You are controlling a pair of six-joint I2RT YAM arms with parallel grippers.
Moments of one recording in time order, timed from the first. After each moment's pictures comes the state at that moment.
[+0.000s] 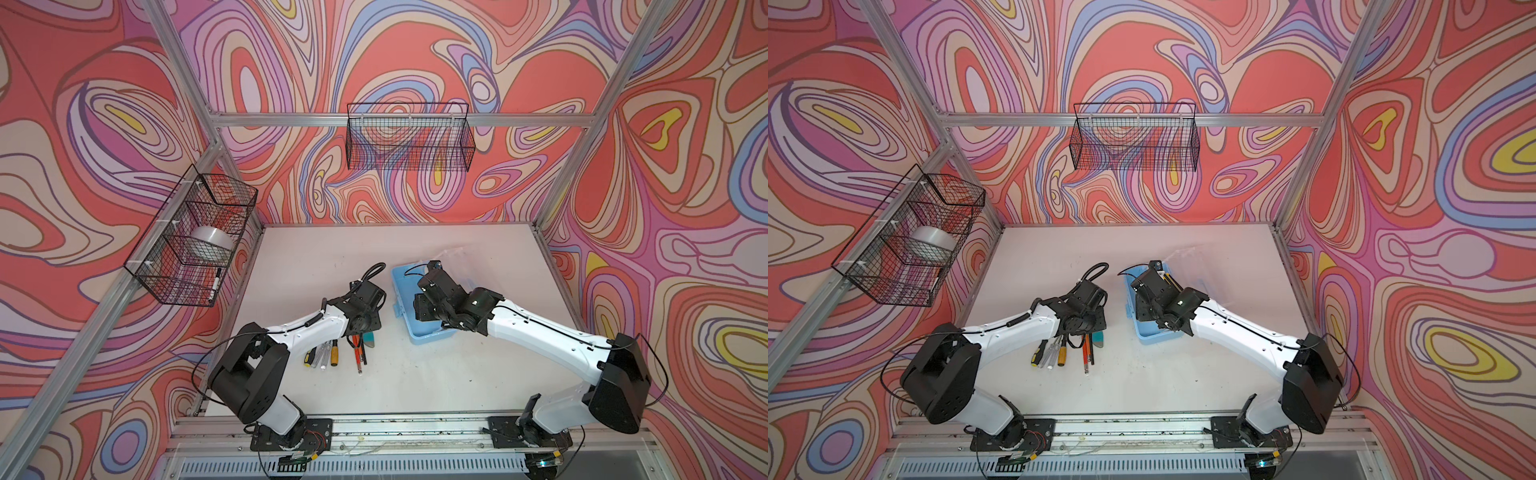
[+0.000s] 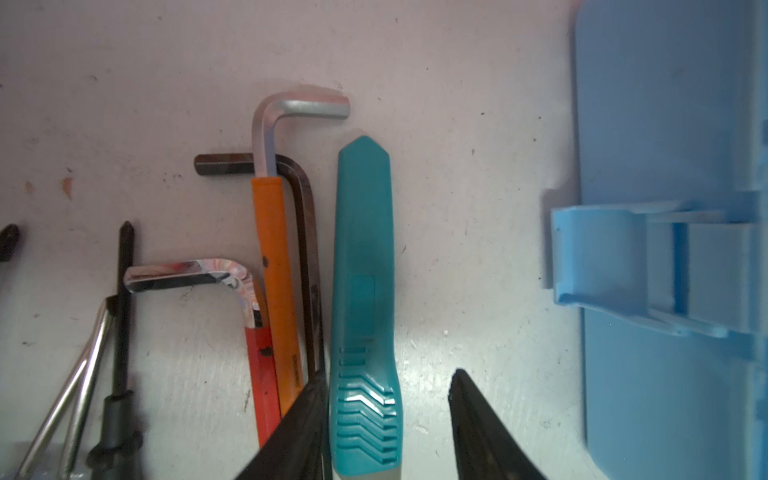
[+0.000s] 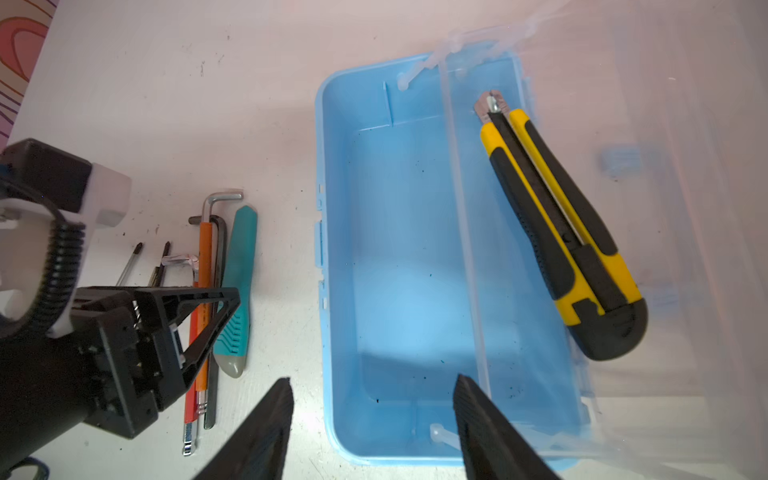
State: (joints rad) left arm -0.63 1.56 0.90 -0.48 -0.16 -0.82; right arm 0.83 1.45 1.17 -0.63 0.26 0.64
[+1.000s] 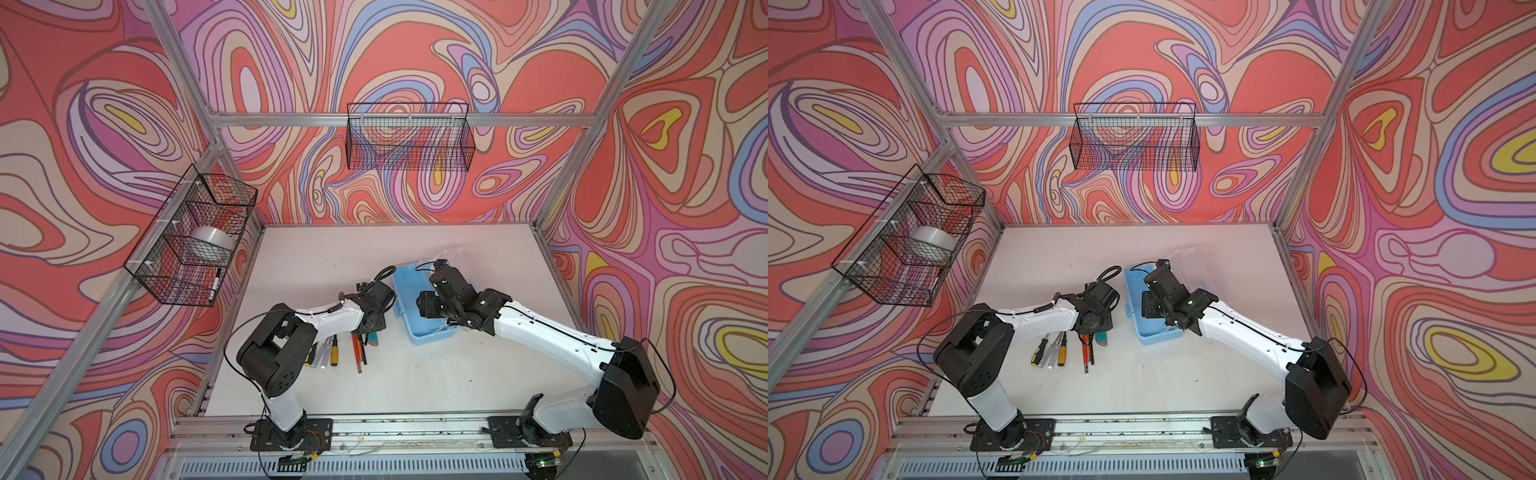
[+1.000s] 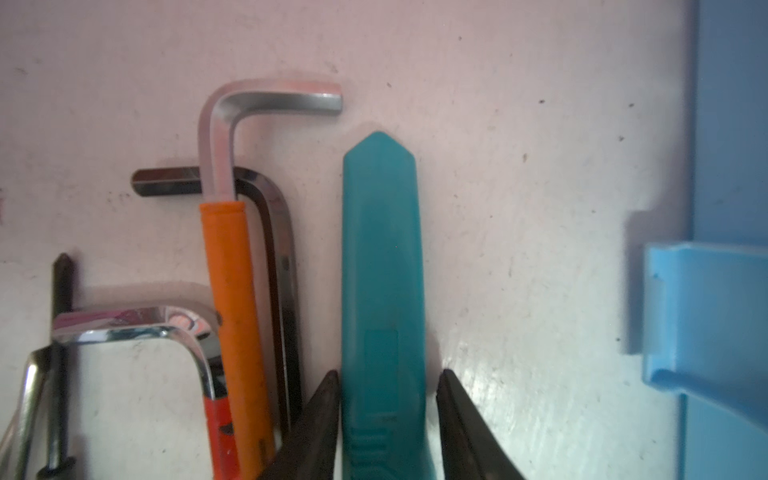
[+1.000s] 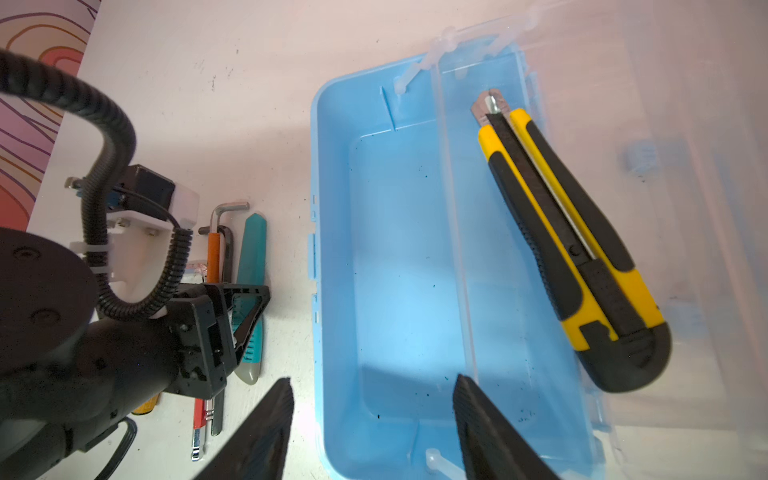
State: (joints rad) left arm -0.66 1.74 0.98 -0.49 -0.24 -0.83; right arm 0.75 1.42 1.09 -0.52 0.16 0.61
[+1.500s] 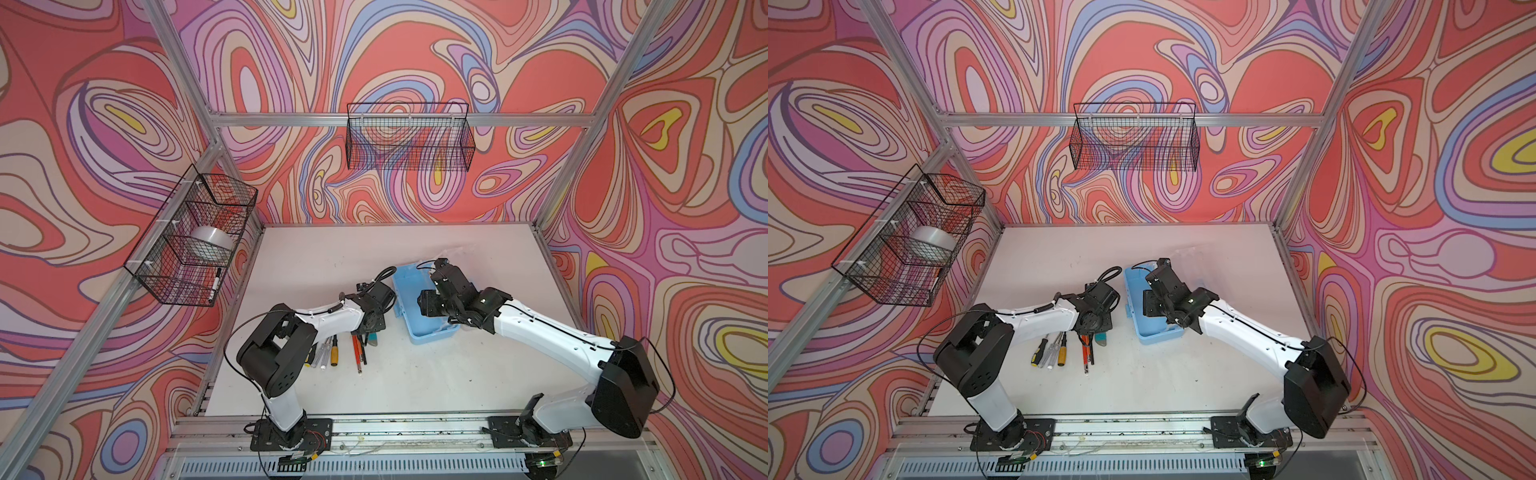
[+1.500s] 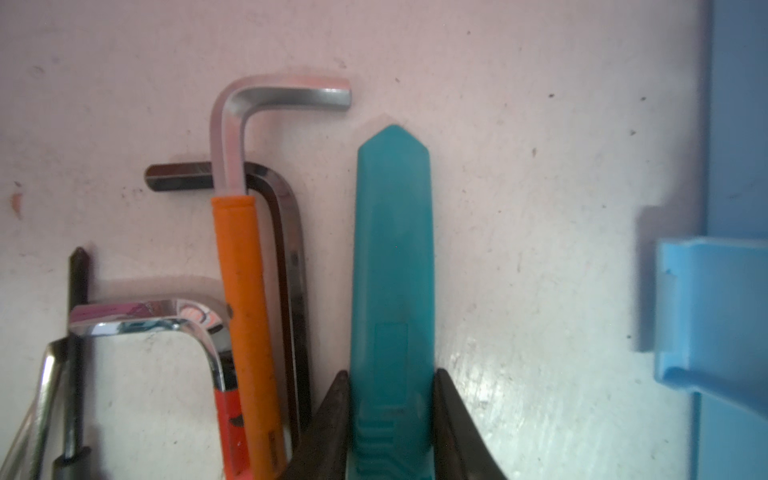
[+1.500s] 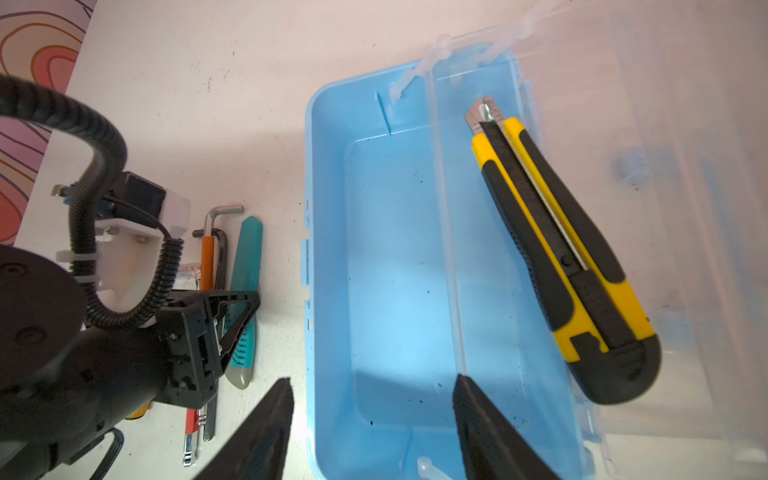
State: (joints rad) left arm -0.66 1.74 0.98 -0.50 -0.25 -0.83; right arm 0.73 1.43 1.09 -0.52 0.15 0.59
